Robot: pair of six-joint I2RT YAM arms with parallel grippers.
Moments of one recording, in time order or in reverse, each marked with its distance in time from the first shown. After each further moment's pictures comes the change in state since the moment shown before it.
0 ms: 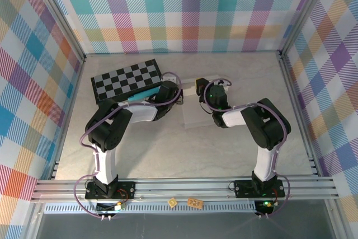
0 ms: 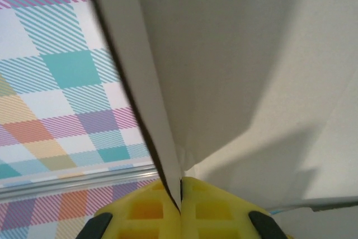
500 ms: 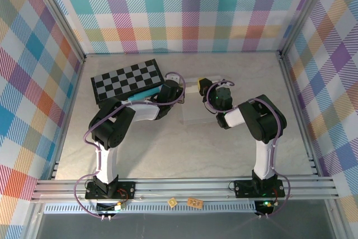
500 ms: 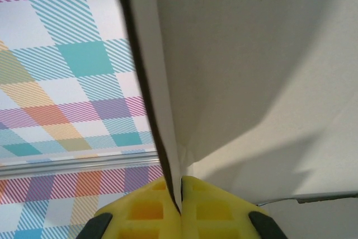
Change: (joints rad) left arm 0.000 0.058 0.050 0.038 -0.058 0.143; right arm -0.087 0.109 -0.035 0.238 -0.164 -0.014
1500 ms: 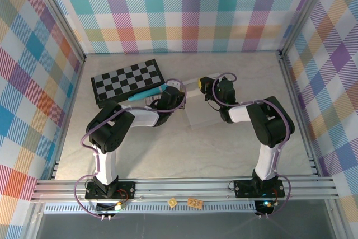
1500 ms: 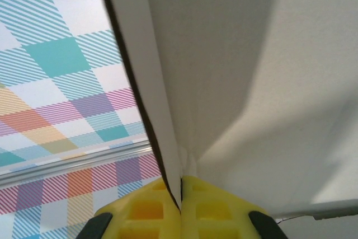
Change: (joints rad) left arm -0.048 -0.053 -0.108 0.079 -0.035 -0.008; right arm -0.045 -0.090 0.050 -0.252 -0.126 0.049
